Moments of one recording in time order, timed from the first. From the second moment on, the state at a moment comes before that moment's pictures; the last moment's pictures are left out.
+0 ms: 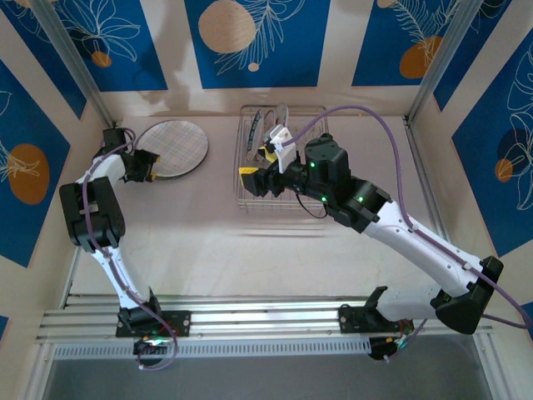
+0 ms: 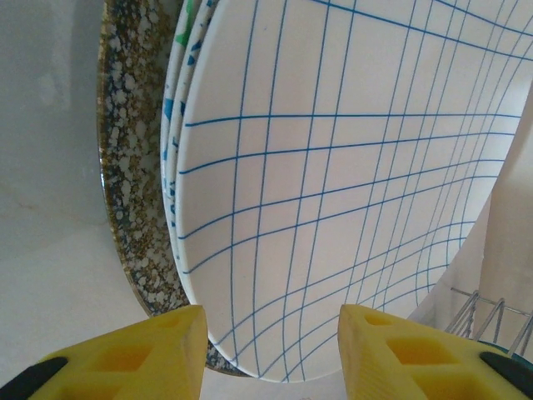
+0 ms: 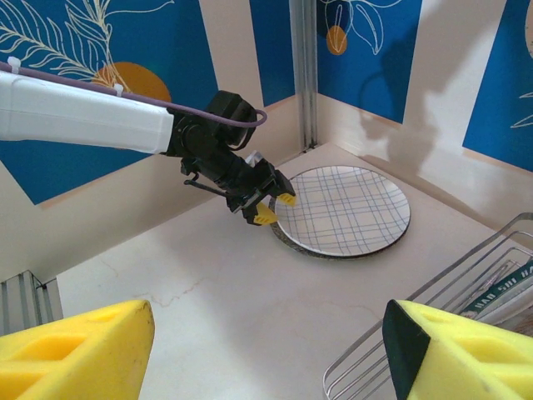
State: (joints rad) left arm 0.25 1.98 1.43 -0.45 0.40 -1.02; right arm 0.86 1.24 1.33 -0.31 -0.10 0.08
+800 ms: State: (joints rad) left arm 0.04 1.54 1.37 -0.39 0.38 -1.00; right arm 0.43 1.54 1.82 -0.79 0.11 0.46
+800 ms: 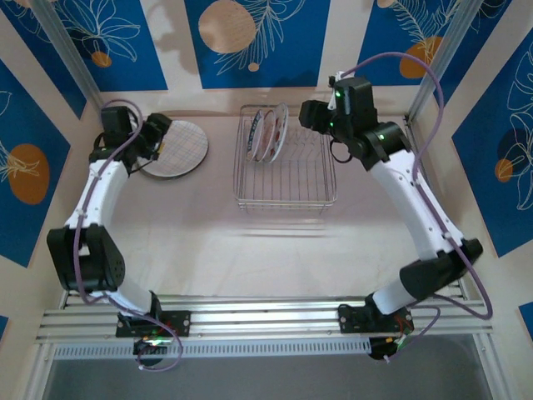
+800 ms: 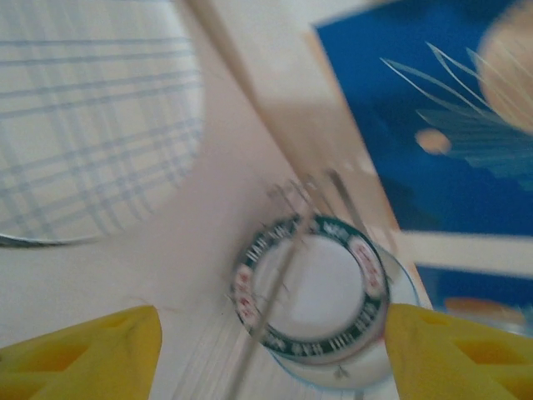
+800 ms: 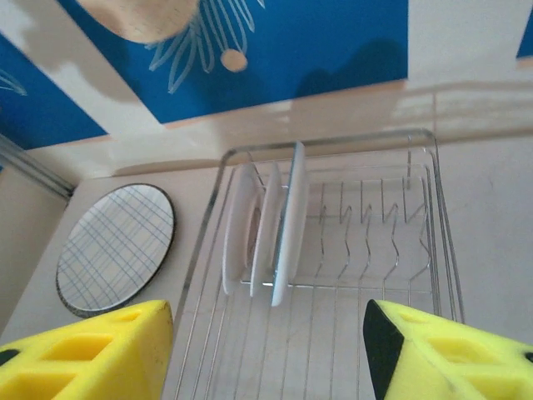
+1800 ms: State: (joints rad) left arm -0.61 0.78 1.10 -0.49 0.07 -0.65; right arm 0.45 2.17 2.27 -0.99 0.10 0.52
